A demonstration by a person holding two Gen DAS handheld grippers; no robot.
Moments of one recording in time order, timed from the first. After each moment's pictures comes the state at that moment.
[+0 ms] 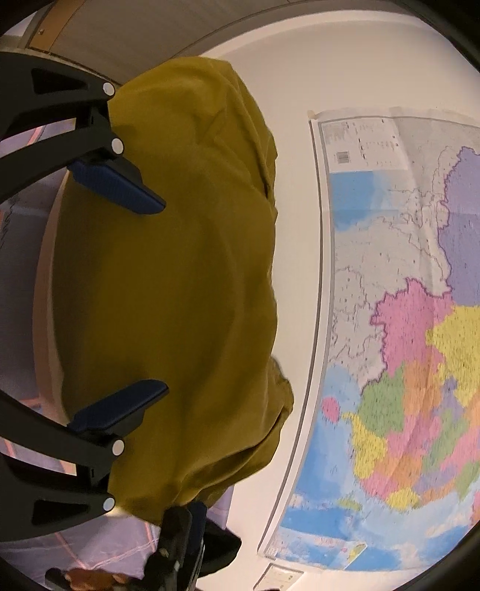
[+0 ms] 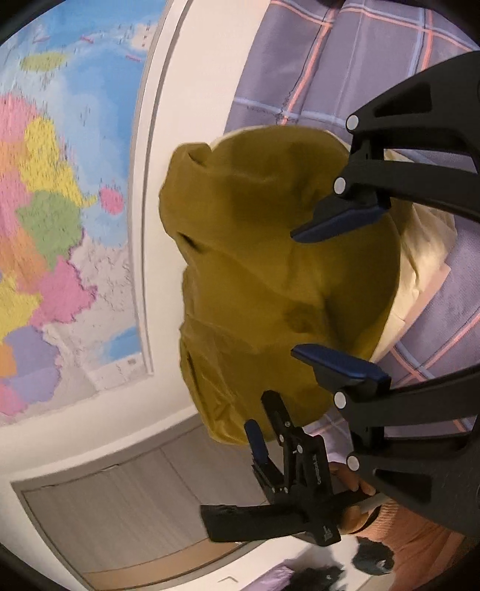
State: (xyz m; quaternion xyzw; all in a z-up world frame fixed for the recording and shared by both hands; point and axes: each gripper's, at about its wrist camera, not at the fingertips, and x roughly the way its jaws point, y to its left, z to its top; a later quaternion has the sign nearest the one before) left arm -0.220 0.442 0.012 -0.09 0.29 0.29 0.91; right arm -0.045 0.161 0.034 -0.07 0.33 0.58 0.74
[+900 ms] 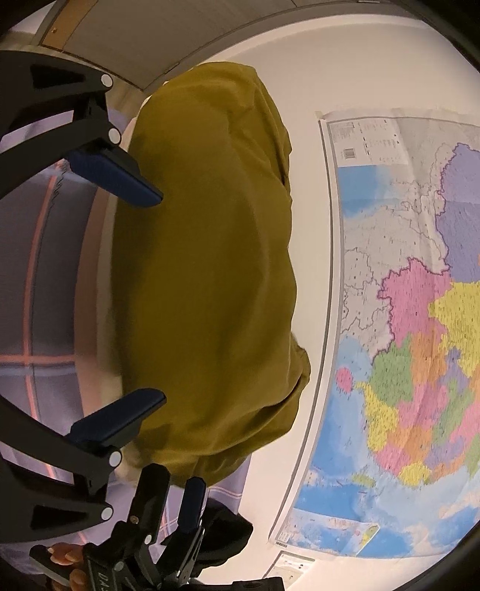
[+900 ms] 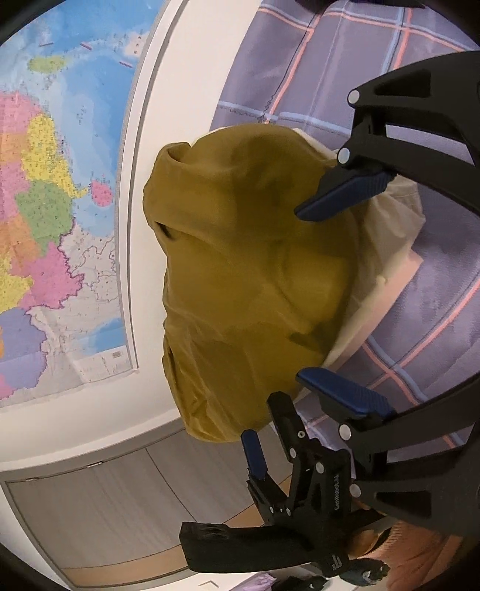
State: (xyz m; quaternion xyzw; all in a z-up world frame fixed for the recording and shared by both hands) left arm -0.228 0.390 0.012 -0.10 0.30 0.29 0.90; right arm -0.073 0.146 0.023 -0.09 0.32 0.58 0.74
